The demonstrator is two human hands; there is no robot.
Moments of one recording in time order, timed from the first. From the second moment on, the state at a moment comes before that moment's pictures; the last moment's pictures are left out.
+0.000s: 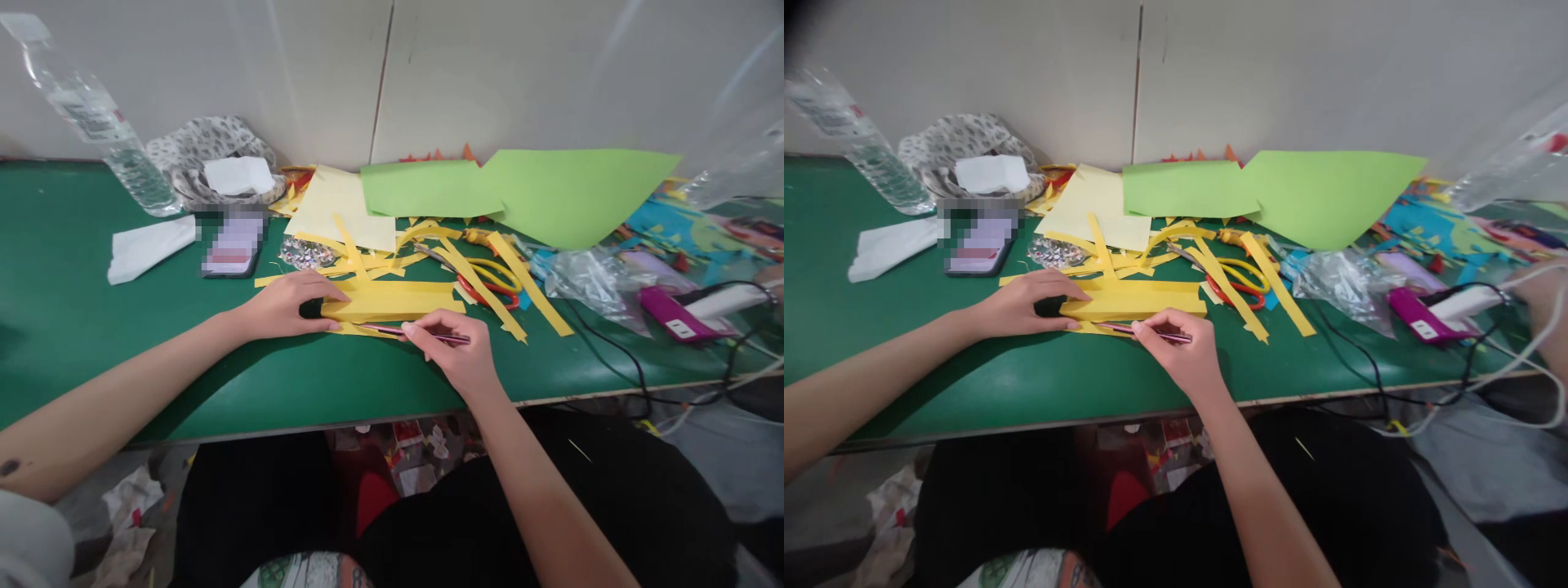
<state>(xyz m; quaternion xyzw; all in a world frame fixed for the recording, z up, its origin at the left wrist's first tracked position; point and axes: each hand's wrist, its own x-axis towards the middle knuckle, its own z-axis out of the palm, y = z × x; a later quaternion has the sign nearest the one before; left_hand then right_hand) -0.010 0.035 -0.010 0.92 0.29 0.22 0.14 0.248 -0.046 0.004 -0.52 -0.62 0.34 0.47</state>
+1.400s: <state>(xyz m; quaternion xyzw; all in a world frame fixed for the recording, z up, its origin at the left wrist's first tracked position) -0.011 0.036 -0.012 0.92 0.29 0.22 0.15 0.261 -0.046 -0.002 -0.53 -0.62 0.32 0.48</state>
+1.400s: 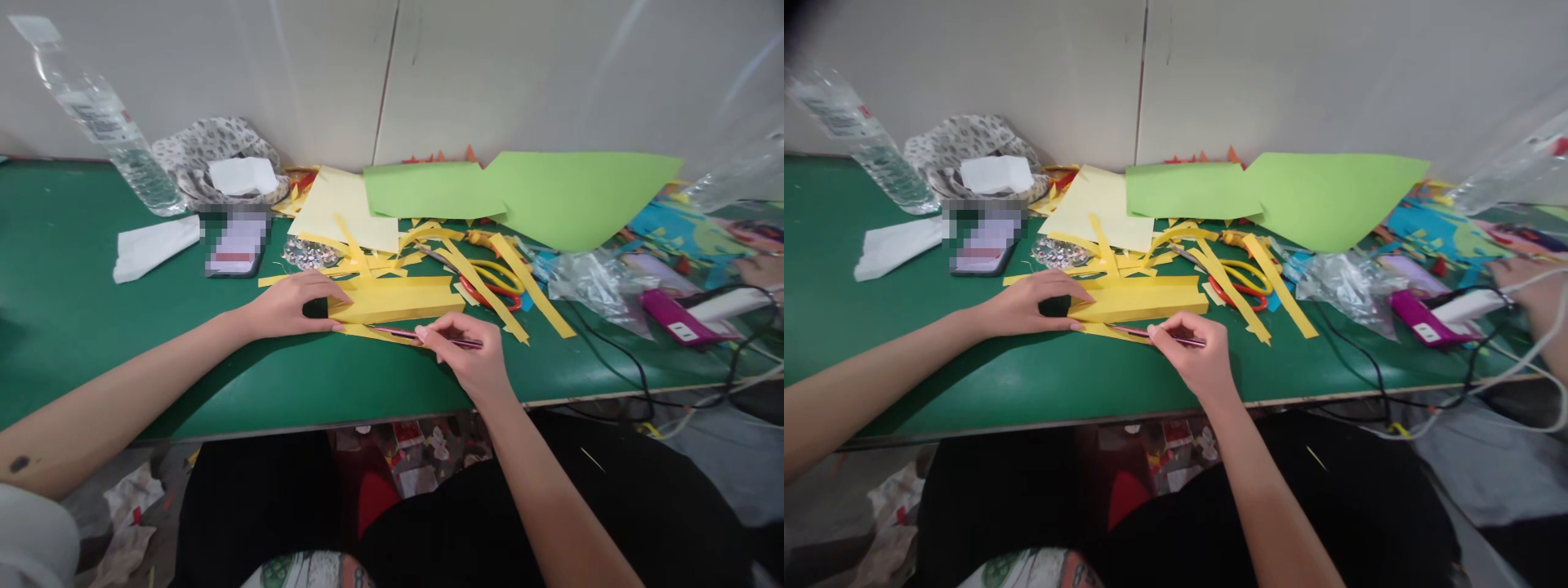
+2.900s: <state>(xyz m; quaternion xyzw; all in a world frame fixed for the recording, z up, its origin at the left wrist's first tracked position) -0.012 0.035 -0.014 0.90 0.32 0.29 0.07 0.277 -0.056 -0.004 -0.55 -0.64 0.29 0.45</state>
